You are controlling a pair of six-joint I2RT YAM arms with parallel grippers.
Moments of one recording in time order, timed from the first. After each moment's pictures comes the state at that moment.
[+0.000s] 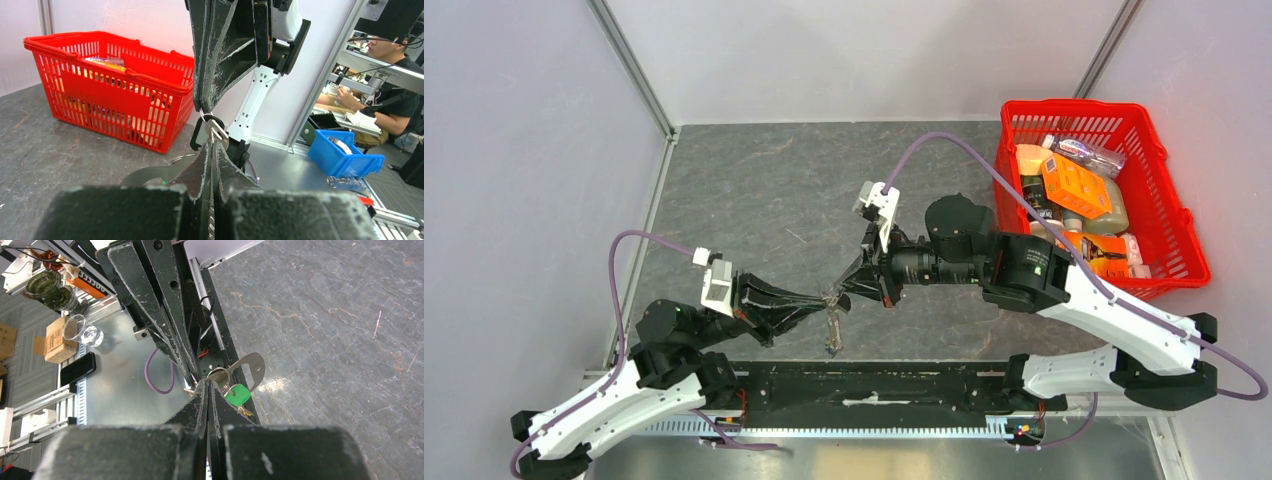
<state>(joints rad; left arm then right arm) -1.01 0.33 0.52 0.19 0.30 -0.38 1.17 1.19 1.52 -0.62 -0.22 0.27</state>
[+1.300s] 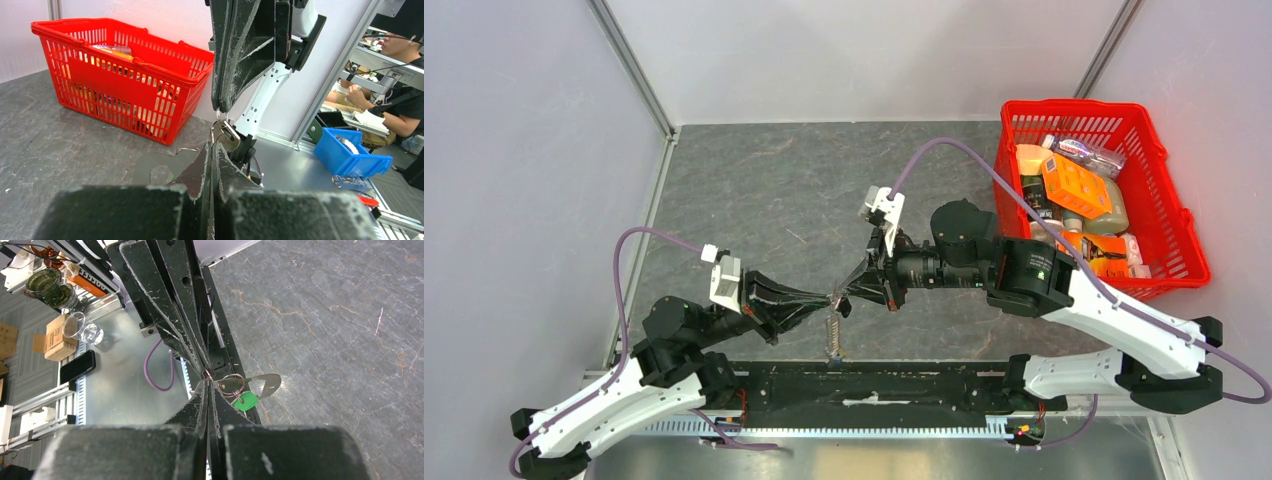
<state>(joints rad) -1.01 0.35 0.52 0.17 0.28 -0.38 1.17 1.15 1.46 -0.60 -0.23 0.27</state>
